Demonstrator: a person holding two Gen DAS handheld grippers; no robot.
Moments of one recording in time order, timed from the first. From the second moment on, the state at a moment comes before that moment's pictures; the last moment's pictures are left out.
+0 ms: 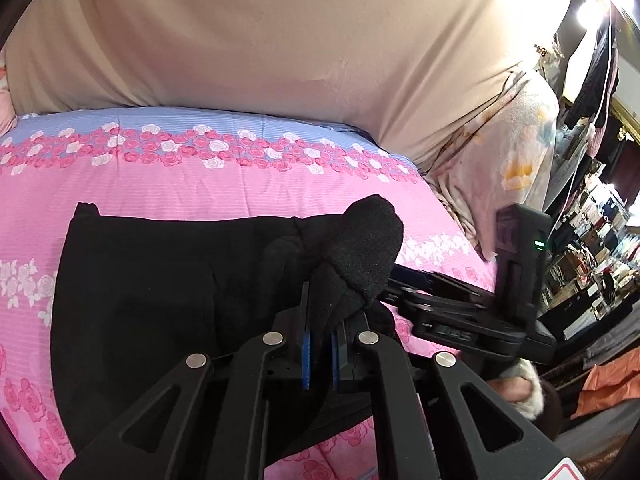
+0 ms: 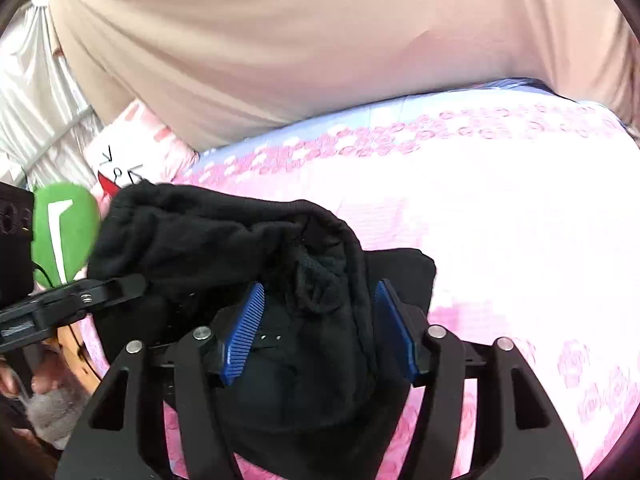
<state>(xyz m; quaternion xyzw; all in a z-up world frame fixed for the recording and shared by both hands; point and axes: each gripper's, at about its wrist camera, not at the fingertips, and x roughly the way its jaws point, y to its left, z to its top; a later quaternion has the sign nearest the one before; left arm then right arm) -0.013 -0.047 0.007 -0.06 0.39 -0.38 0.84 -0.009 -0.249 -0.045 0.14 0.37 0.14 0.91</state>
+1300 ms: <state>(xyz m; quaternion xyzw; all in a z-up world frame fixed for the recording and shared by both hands) -0.028 0.120 -0.040 -0.18 0.42 -0.22 0.86 -0.070 -0.249 -0.053 0.19 0.40 0.11 0.89</state>
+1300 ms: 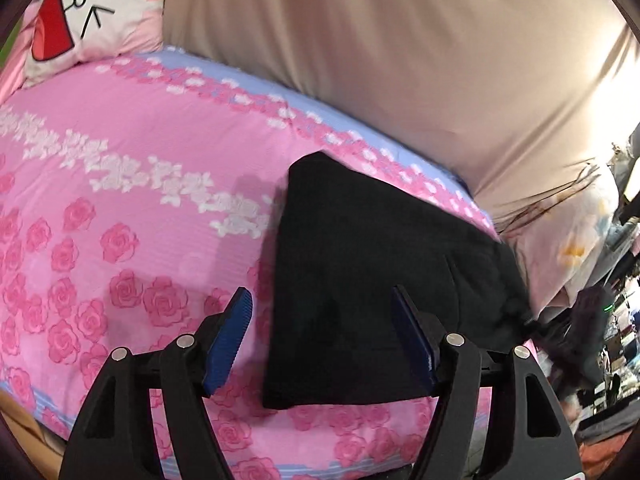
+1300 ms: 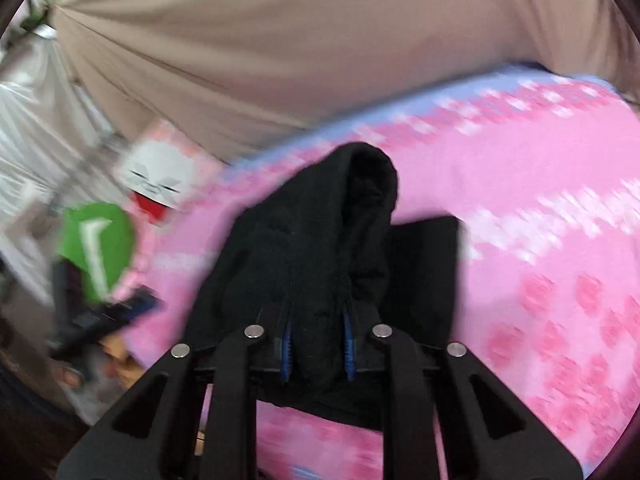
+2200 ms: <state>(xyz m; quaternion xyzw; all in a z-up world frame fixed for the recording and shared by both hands) -0.024 0.100 -0.051 -0.22 0.46 -0.33 0.79 -0.097 -0.254 -0.048 0.24 0.40 0.13 0.87</state>
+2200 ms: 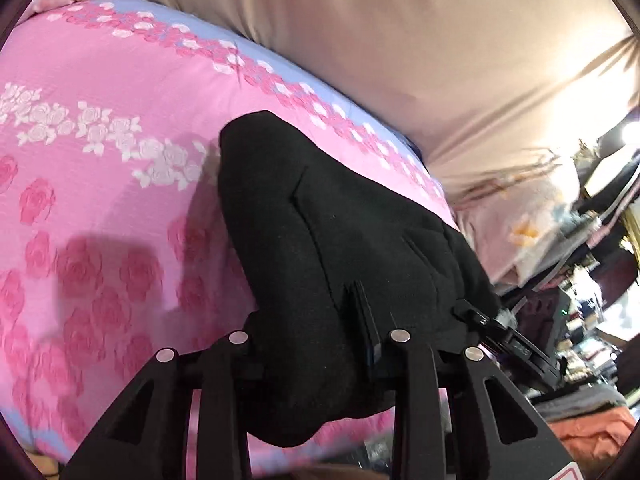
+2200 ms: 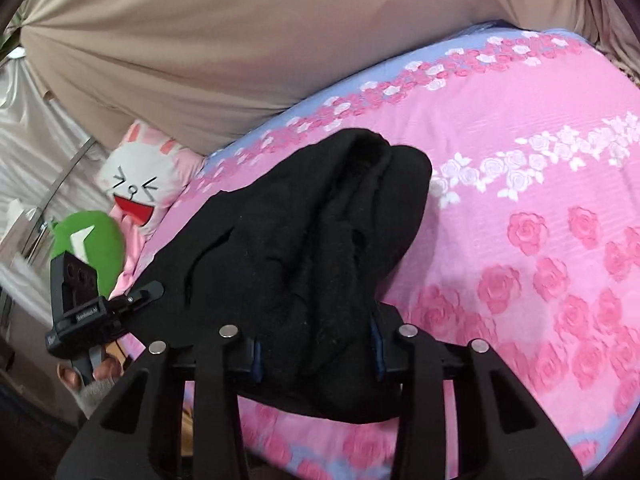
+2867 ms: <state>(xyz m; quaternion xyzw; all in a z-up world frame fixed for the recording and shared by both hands) -0.032 0.083 -0.005 -0.21 0.41 -0.35 0.81 -0.115 -0.258 0.002 0.24 0.33 0.16 0.90</state>
